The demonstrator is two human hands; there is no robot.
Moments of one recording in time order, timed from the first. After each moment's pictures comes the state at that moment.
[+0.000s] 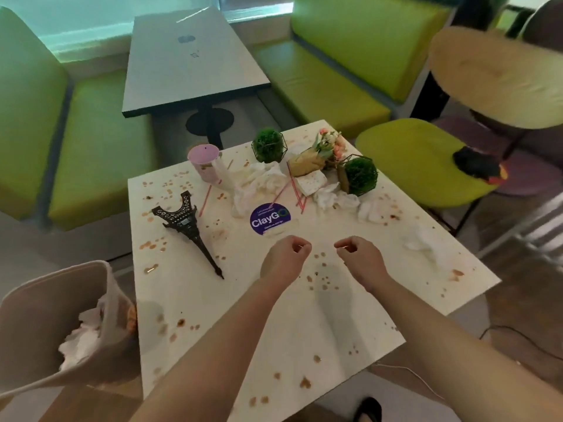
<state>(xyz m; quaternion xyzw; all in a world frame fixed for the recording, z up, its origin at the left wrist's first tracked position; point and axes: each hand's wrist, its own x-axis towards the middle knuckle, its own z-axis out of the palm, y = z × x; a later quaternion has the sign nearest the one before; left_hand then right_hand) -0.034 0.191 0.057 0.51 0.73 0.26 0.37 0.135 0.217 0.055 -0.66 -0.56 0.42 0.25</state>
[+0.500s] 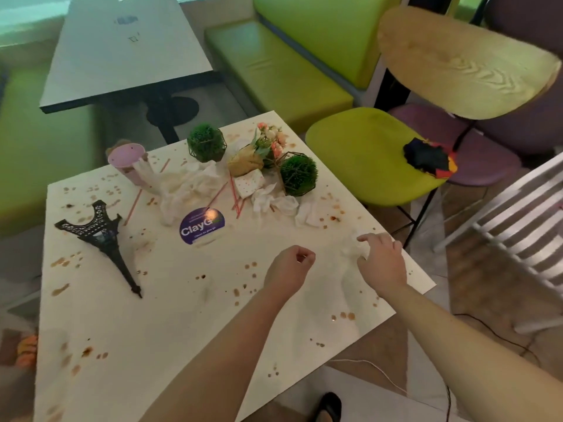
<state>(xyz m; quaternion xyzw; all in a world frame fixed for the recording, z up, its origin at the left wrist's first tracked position) 0.131 0.252 0.018 0.52 0.70 0.22 0.43 0.329 0.284 0.009 -0.73 -0.65 0.19 0.09</state>
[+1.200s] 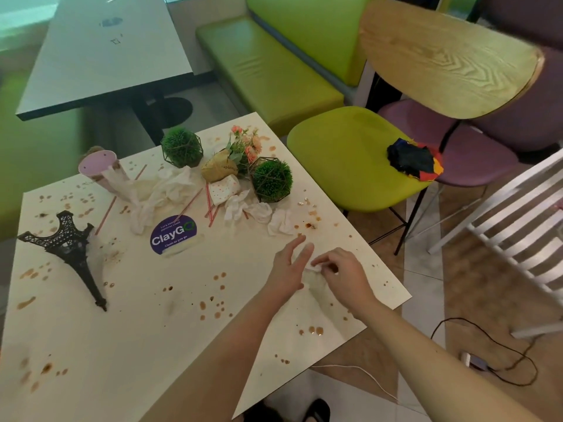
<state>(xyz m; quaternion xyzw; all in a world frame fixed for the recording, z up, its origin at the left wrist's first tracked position) 0.204 0.276 0.027 0.39 0.64 0.34 0.56 0.346 0.288 -0.001 -0.58 -0.68 0.37 0.26</state>
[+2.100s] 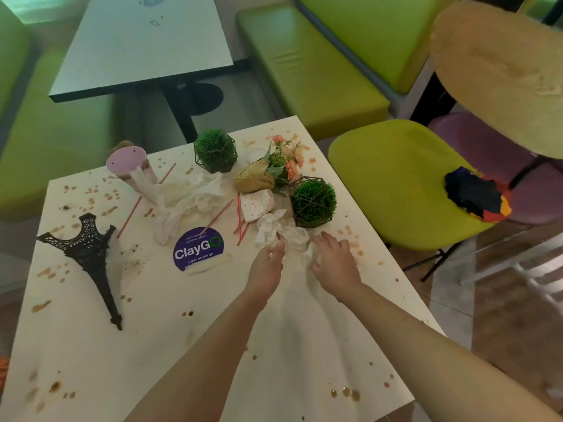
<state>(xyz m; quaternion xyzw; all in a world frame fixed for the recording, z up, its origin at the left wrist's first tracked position) 0.092 0.353 -0.009 0.26 0.75 0.36 0.49 0.239 0.404 -0.019 -0.58 -0.78 0.23 0.03</state>
